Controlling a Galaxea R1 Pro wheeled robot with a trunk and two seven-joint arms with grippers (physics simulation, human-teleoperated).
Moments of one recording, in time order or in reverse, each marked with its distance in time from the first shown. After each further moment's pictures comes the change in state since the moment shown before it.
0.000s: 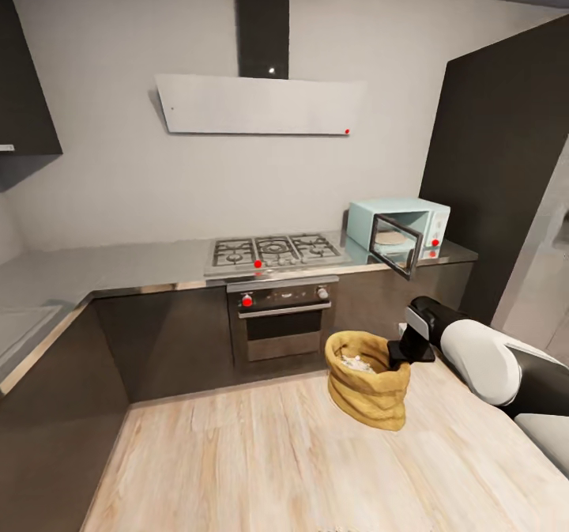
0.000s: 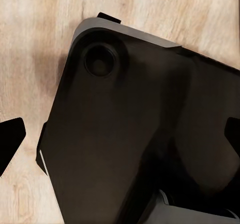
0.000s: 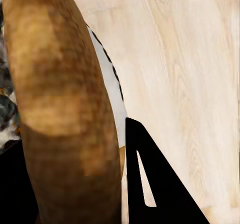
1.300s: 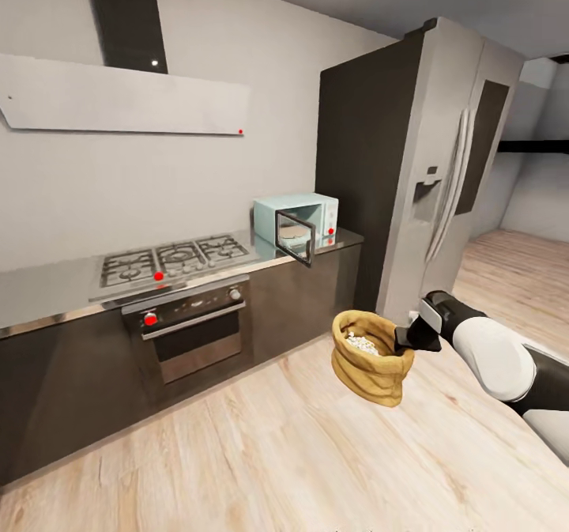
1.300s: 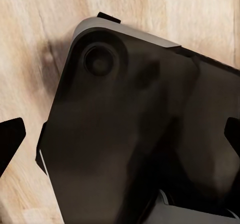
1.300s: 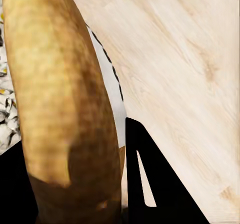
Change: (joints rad) left arm 0.000 -0.001 0.001 0.000 -0.001 0.000 0.001; right arm -0.001 -0.040 -0.101 -0.057 -0.005 -0.080 0.001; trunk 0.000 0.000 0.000
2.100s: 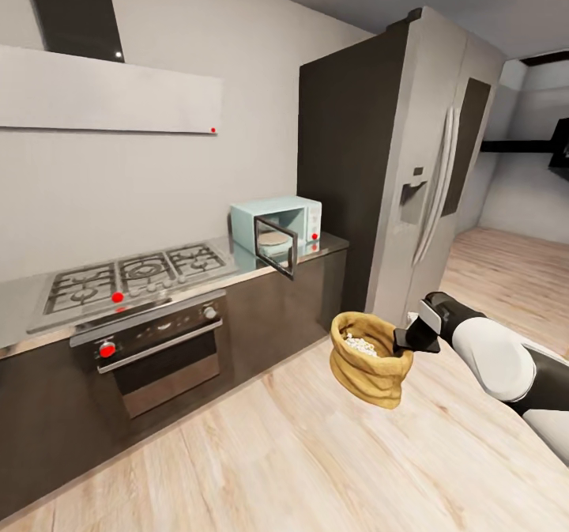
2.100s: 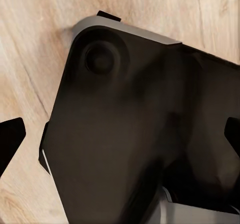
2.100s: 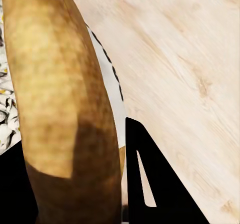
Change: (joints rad) left arm 0.000 0.003 -0.012 0.002 -0.009 0.006 -0.001; right arm 0.000 0.000 -0.001 0.011 0.001 0.000 0.008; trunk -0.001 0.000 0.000
